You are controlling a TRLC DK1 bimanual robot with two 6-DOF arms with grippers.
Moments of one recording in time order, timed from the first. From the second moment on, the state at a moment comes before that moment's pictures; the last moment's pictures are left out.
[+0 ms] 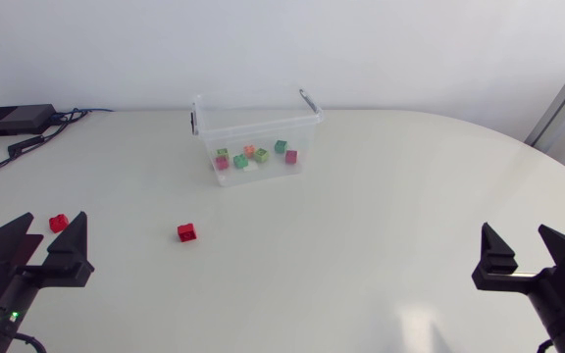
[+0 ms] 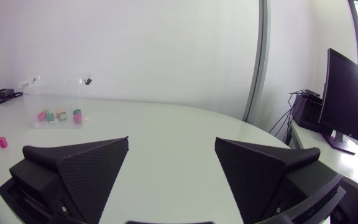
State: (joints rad) left arm 0.04 0.06 0.04 -0.02 -0.01 0.03; right arm -0.06 0.06 0.07 -0.16 0.11 -0.08
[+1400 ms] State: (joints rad) left arm 0.53 1.53 1.07 -0.26 0.11 0.03; right arm -0.06 0.06 0.07 -0.16 0.11 -0.08
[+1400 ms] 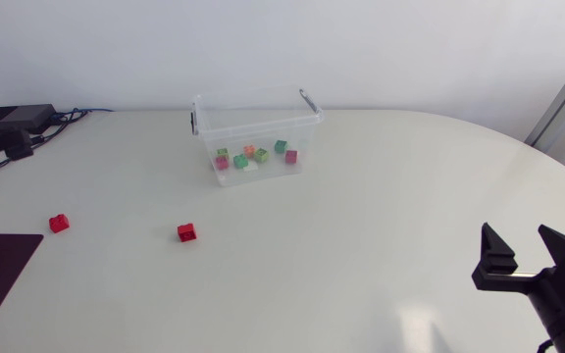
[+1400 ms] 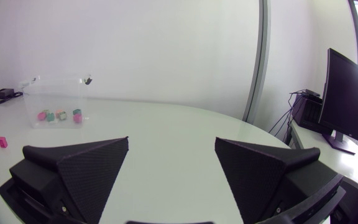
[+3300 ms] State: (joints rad) left arm 0.39 1.87 1.40 -0.63 -0.12 -0.24; right arm -0.06 0.06 0.07 -0.16 0.11 -0.08
